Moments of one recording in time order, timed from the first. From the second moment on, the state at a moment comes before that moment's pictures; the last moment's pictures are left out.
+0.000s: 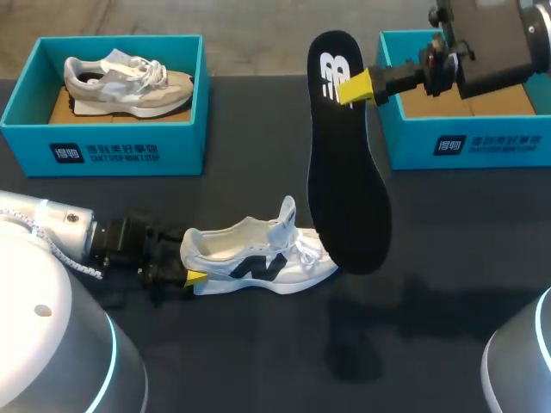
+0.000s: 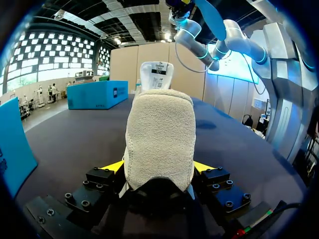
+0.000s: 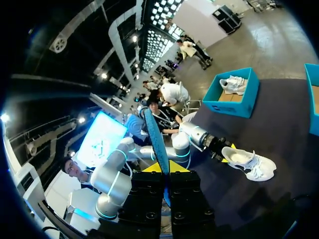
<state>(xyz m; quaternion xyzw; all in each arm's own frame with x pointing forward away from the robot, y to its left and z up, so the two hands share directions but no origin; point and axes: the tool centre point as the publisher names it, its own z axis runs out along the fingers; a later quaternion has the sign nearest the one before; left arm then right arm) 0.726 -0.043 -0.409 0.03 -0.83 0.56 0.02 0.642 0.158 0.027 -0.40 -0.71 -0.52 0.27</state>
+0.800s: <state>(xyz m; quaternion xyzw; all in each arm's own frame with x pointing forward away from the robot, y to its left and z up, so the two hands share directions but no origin) 0.726 -0.043 -0.409 0.03 -0.83 0.56 0.02 0.635 0.160 0.023 -0.40 -0.70 -0.53 0.26</state>
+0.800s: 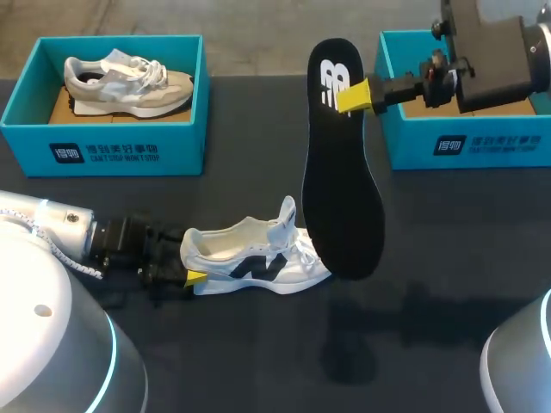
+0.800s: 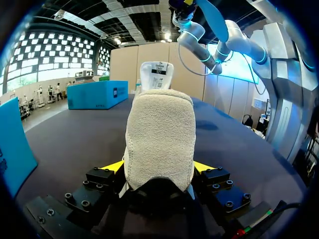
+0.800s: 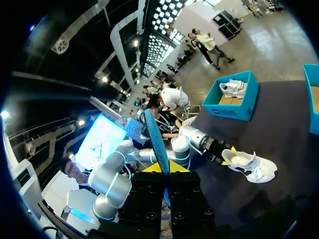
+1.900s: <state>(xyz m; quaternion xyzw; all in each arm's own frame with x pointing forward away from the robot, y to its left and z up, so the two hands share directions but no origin) 0.719 -0.019 -0.380 0.00 -0.89 0.46 0.06 0.634 0.160 0.023 -0.40 -0.70 -0.53 0.26</state>
